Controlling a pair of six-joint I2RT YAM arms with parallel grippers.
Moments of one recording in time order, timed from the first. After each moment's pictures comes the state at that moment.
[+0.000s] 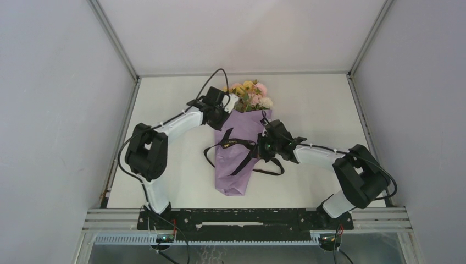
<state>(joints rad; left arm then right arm) -0.53 1.87 1.38 -0.54 0.03 0.17 0.63 1.54 0.75 -0.04 -0.24 0.61</state>
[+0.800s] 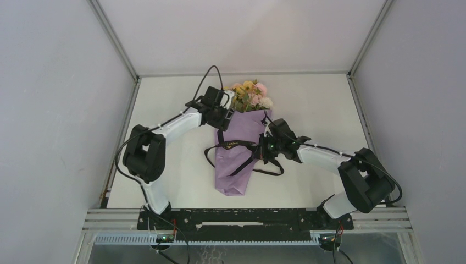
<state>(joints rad) -0.53 1.84 1.38 -0.51 0.00 0.05 0.61 1.47 0.75 -0.13 -0.31 0.54</state>
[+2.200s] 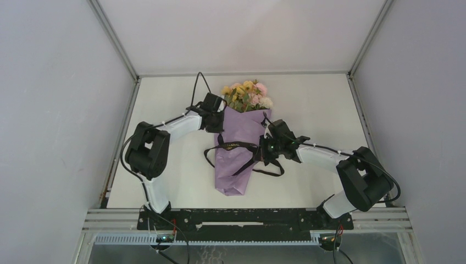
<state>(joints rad) -0.49 1.88 1.27 -0.40 -0.02 -0.35 0.60 1.49 0.75 -0.15 -0.31 0.52</state>
